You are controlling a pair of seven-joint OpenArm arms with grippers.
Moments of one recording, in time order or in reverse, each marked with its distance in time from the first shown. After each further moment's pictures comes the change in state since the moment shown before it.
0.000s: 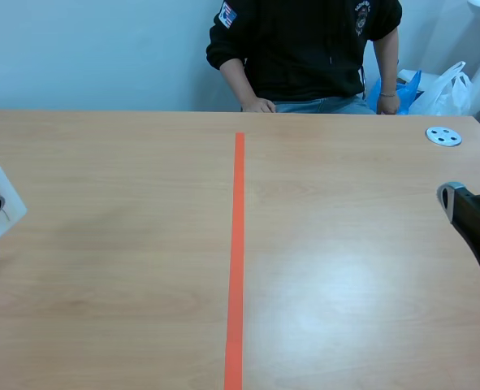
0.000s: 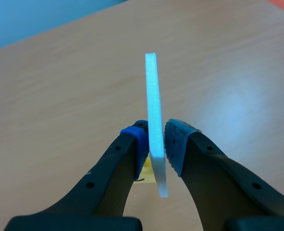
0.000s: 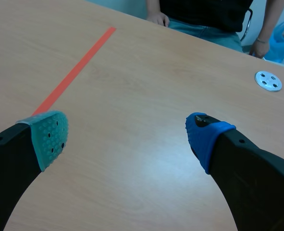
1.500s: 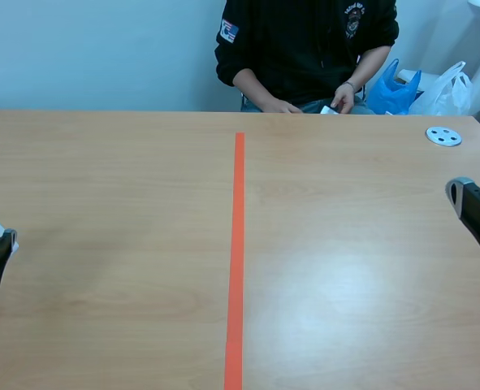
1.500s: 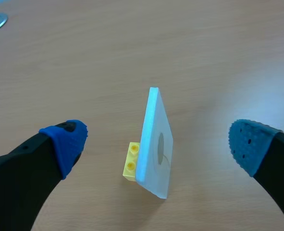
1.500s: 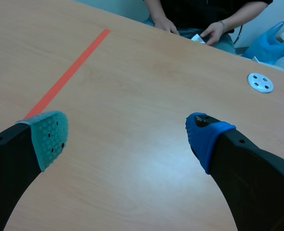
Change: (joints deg) left arm -3.0 4.5 -0.3 -11.7 0.0 5.8 -2.8; right arm 0.0 0.0 1.2 0.0 0.0 0.0 0.2
